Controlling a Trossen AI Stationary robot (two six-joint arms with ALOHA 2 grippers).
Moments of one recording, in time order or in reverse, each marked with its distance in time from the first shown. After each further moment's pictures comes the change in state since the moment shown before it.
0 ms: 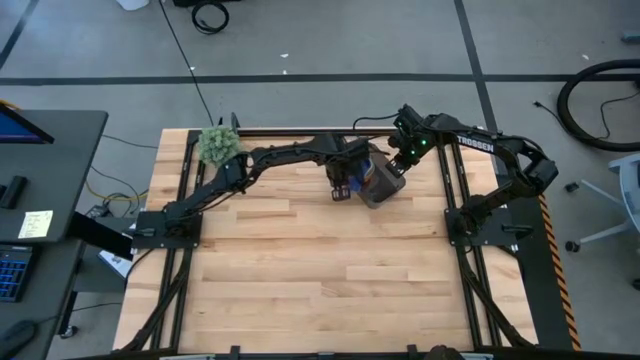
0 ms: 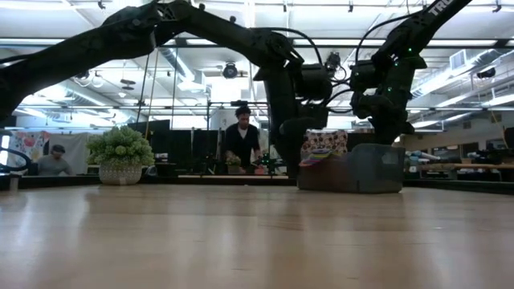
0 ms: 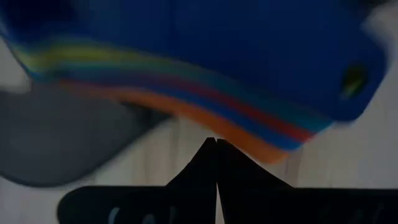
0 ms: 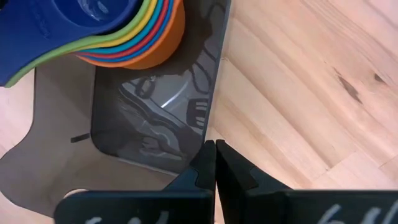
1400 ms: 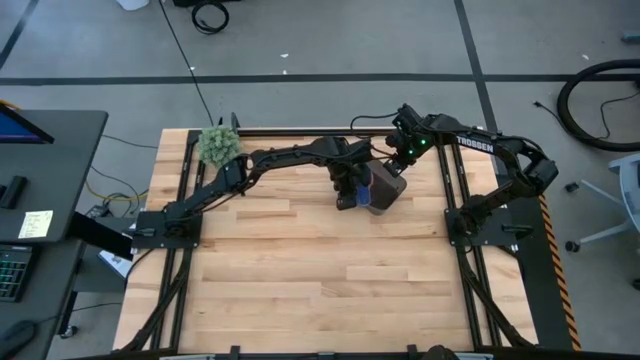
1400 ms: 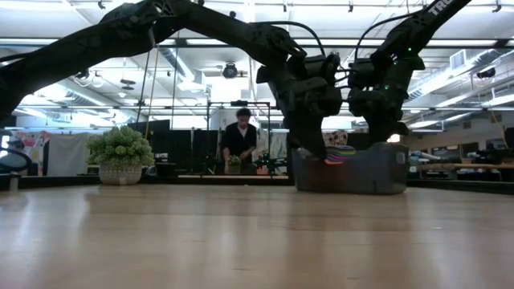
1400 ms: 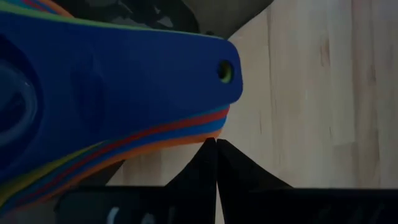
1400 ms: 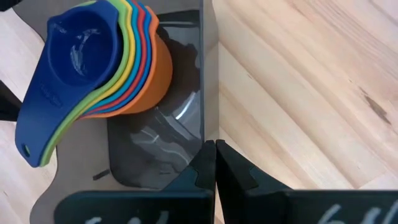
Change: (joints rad) left arm -0.032 -0.006 0.002 0.059 0.448 -0.007; right arm 0.009 0.000 0.000 0.045 -0.066 0.008
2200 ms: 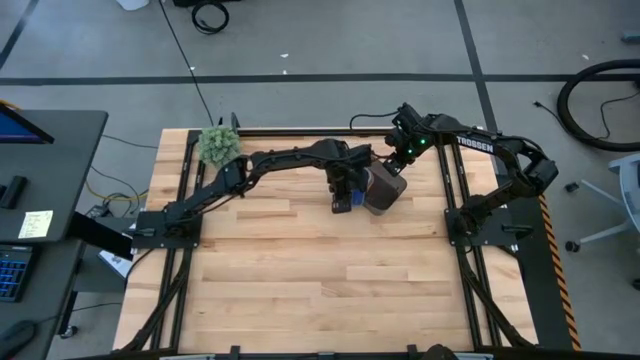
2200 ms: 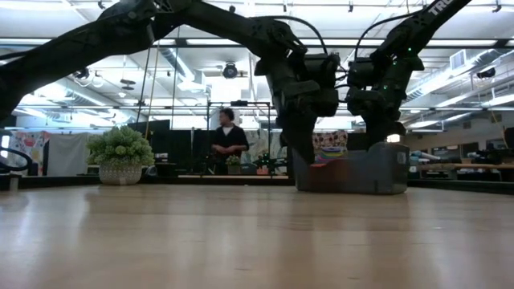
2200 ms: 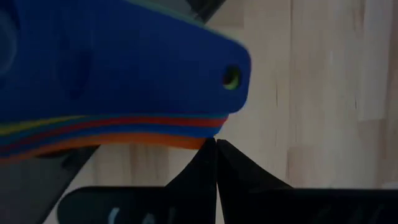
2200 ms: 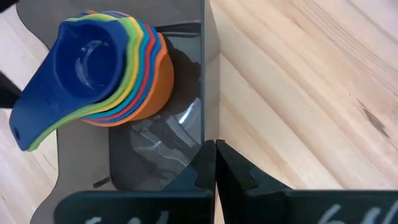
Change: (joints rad) left arm -0.013 -0.009 0.002 -0.097 -0.117 0.032; right arm 0.000 0.000 0.000 0.030 -0.004 -0.007
